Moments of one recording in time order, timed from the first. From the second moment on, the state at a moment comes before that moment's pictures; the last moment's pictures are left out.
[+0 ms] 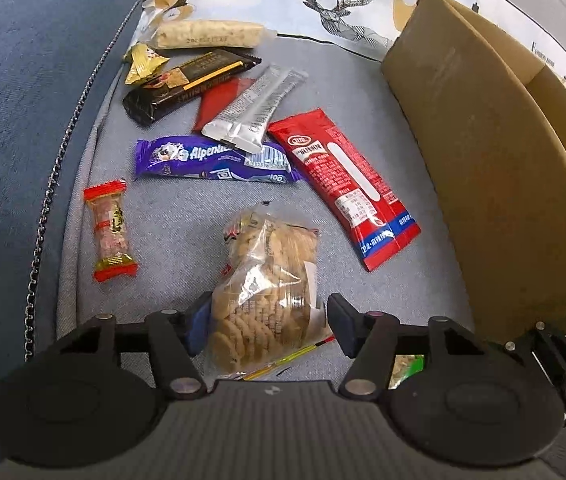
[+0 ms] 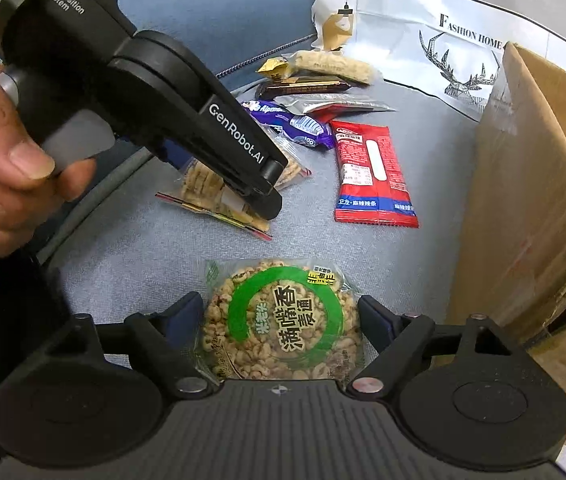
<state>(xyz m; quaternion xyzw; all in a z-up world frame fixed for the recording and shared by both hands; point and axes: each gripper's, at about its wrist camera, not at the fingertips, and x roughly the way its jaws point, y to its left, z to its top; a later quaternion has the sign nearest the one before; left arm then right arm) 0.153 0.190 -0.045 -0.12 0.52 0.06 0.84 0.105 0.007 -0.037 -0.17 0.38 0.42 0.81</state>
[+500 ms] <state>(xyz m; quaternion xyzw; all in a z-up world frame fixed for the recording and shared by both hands) 0.132 0.187 -0.015 -0.13 0.45 0.05 0.88 0.096 0.002 -0.025 -0.17 0.34 0.41 0.83</state>
